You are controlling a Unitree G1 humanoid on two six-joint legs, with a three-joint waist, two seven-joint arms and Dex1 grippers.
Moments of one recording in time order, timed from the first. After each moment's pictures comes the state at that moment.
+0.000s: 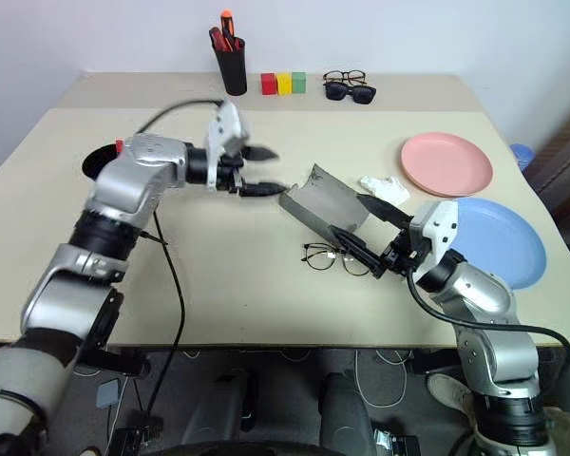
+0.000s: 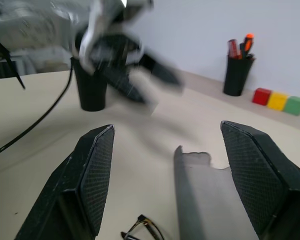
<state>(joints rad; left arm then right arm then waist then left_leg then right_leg) -1.15 0.41 -0.35 0.73 -0.15 0.22 -1.31 -0.05 -0.51 -0.20 -0.43 0.55 0.21 0.75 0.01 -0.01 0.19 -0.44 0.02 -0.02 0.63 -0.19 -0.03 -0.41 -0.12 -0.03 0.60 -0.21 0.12</state>
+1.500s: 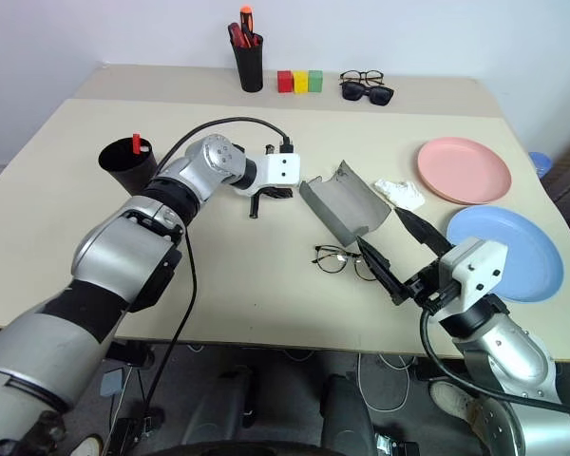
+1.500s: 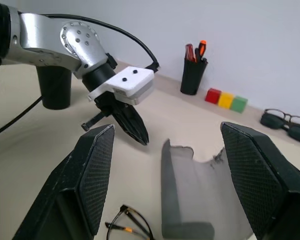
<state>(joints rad) -1.43 0.16 -0.34 1.38 0.42 -0.27 -0.96 0.23 -0.49 -0.29 -0.69 0.53 0.16 0.56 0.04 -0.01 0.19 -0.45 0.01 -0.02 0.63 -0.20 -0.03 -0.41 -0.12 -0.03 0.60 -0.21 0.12</state>
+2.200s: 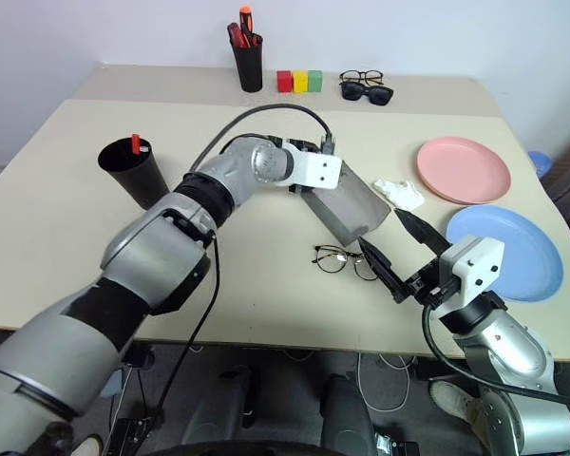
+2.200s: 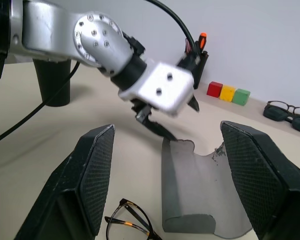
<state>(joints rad) -1.49 0.00 -0.53 1.40 0.67 -0.25 -0.53 0.23 -0.48 -0.29 -0.66 0.53 0.16 0.57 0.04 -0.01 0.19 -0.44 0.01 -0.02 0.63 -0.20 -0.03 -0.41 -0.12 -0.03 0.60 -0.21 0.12</state>
